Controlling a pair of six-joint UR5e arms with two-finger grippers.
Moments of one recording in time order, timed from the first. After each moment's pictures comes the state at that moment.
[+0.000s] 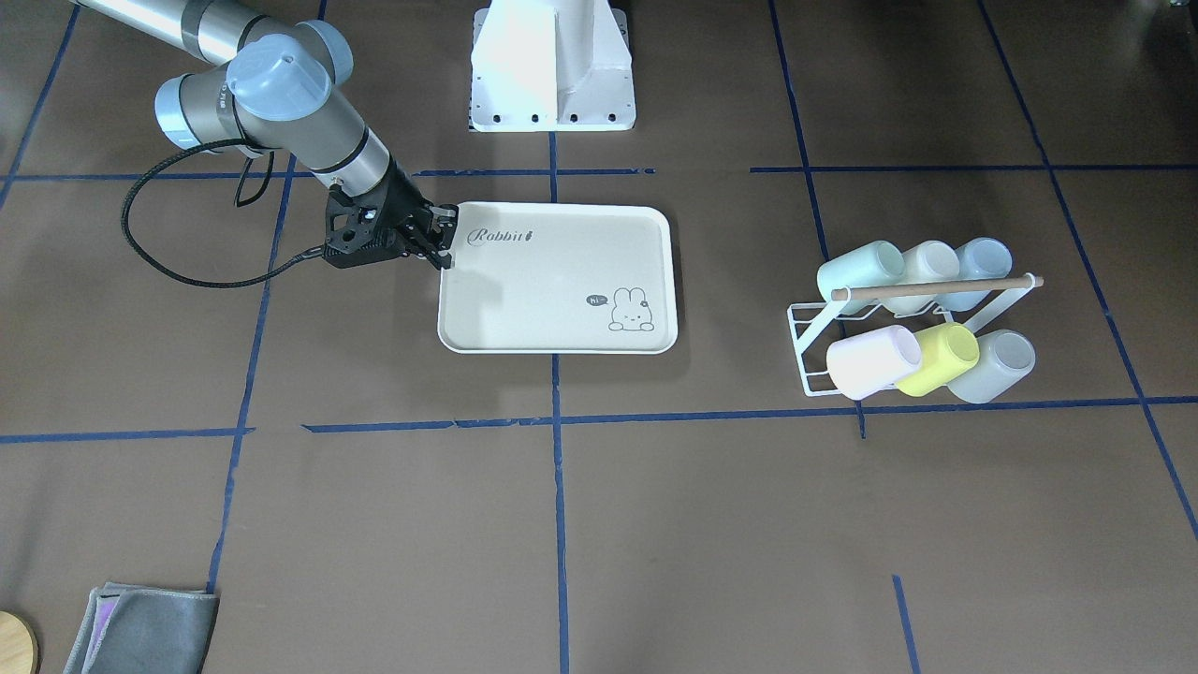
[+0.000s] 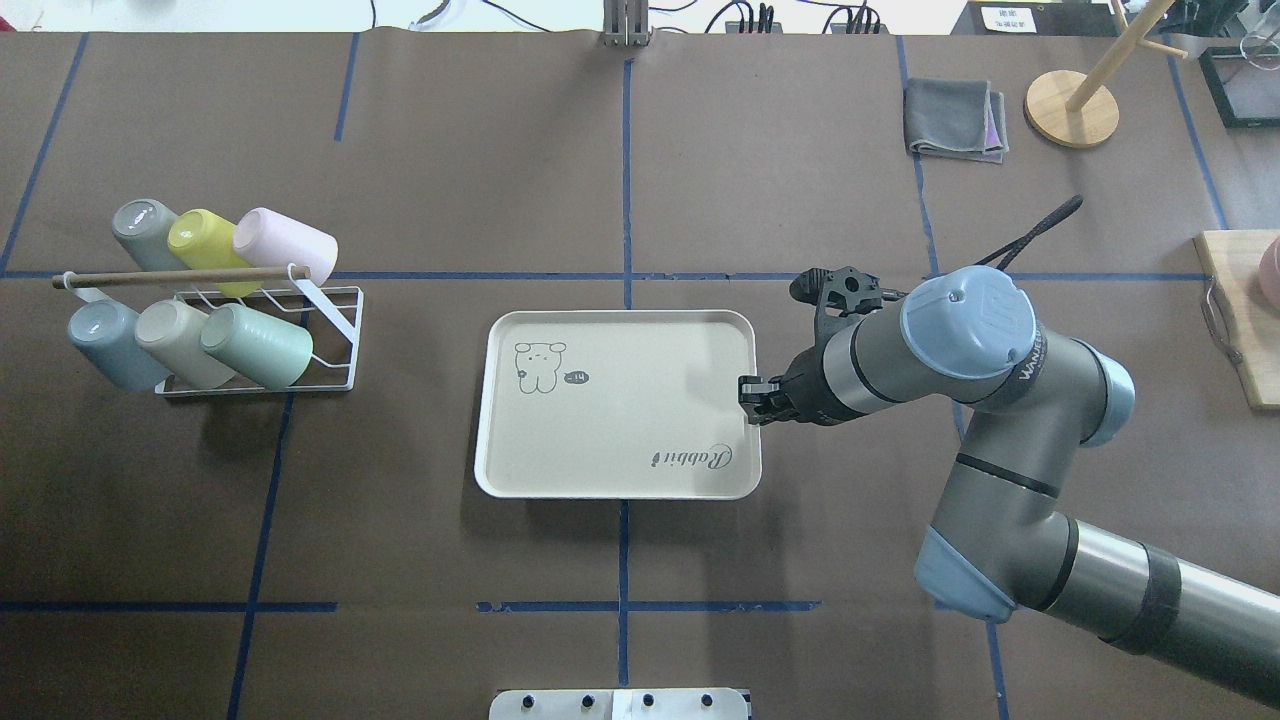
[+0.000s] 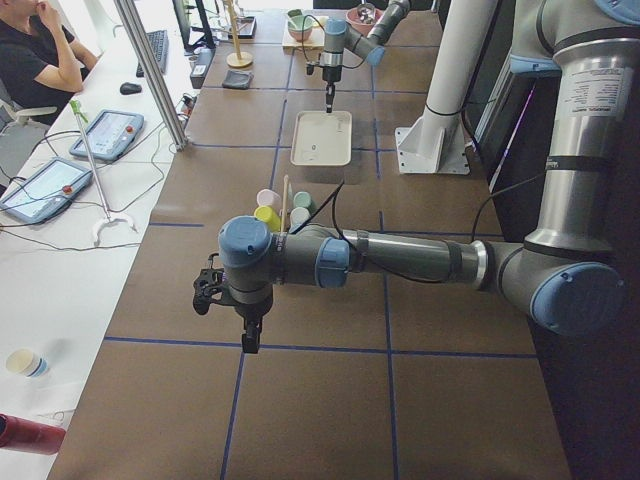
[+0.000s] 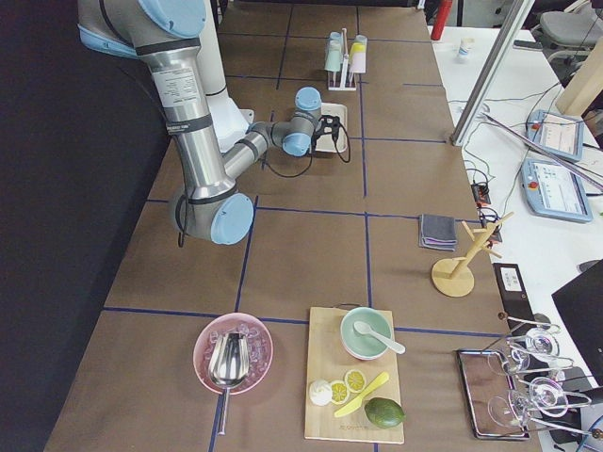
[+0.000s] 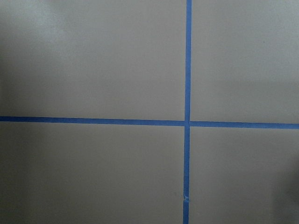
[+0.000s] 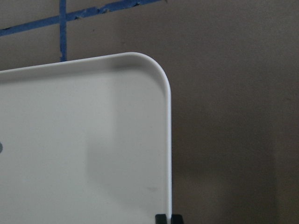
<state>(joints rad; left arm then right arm) -1.63 -1.62 -1.62 -1.55 -2.32 -0.04 0.54 -1.21 1.77 -1.07 1.97 1.35</state>
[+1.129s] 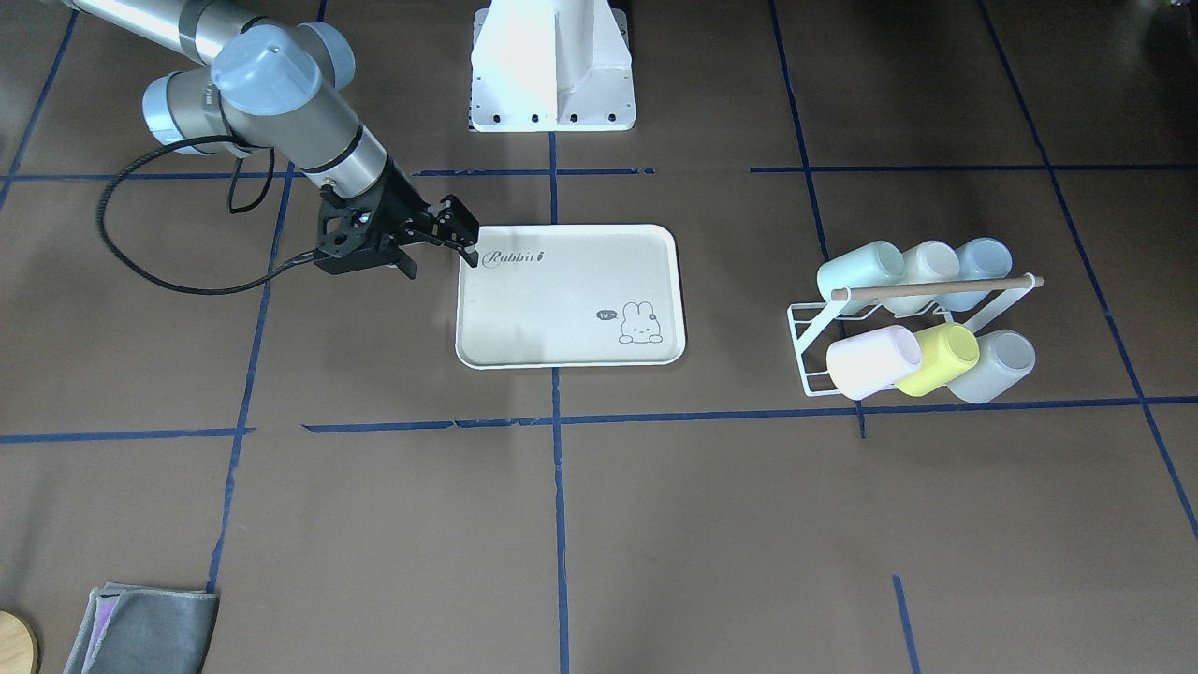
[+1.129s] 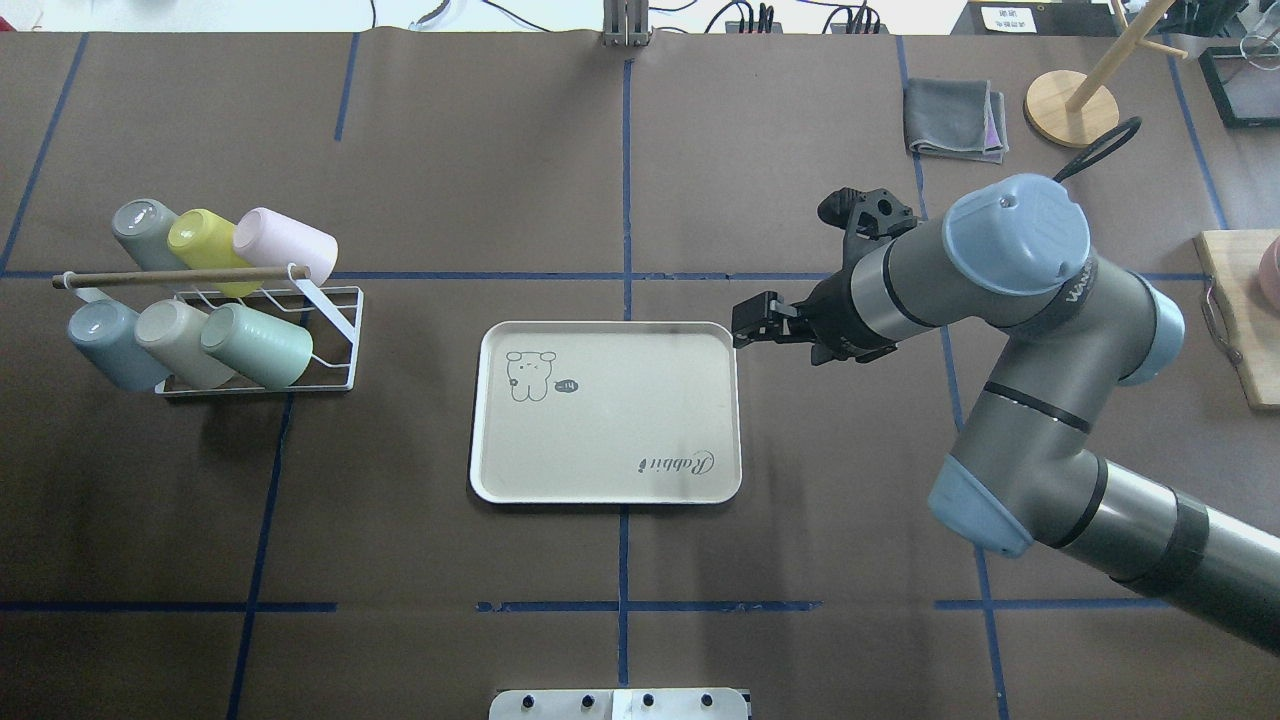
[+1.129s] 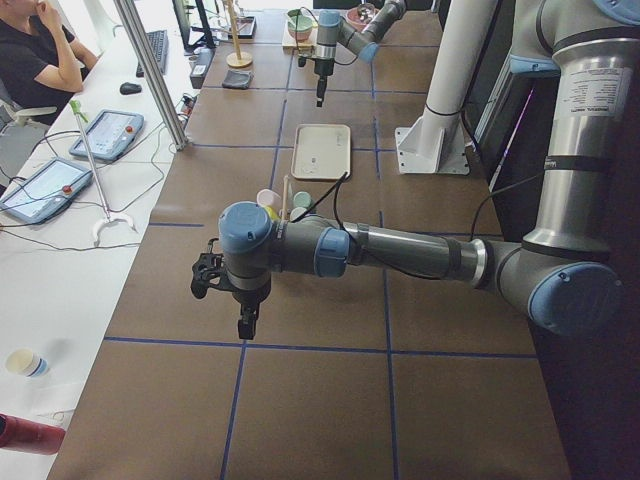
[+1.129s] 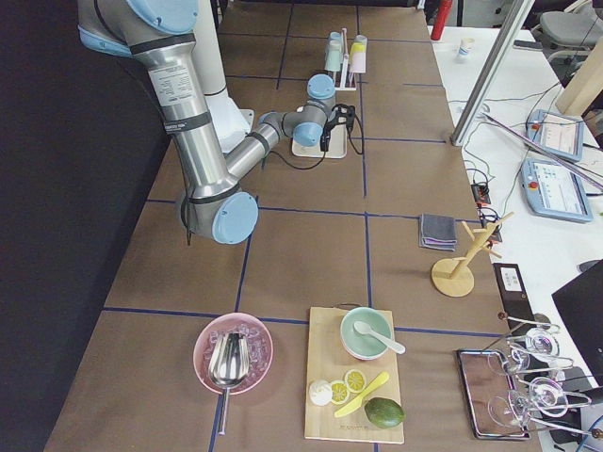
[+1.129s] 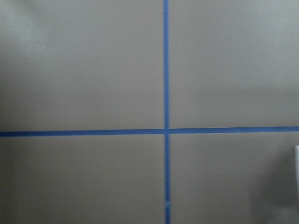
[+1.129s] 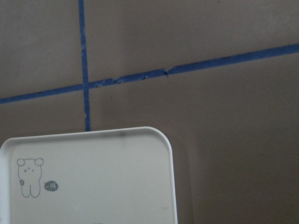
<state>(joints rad) -1.62 -1.63 -1.70 -1.55 -2.45 -0.03 0.68 -1.19 1.84 -1.18 2.04 1.35</state>
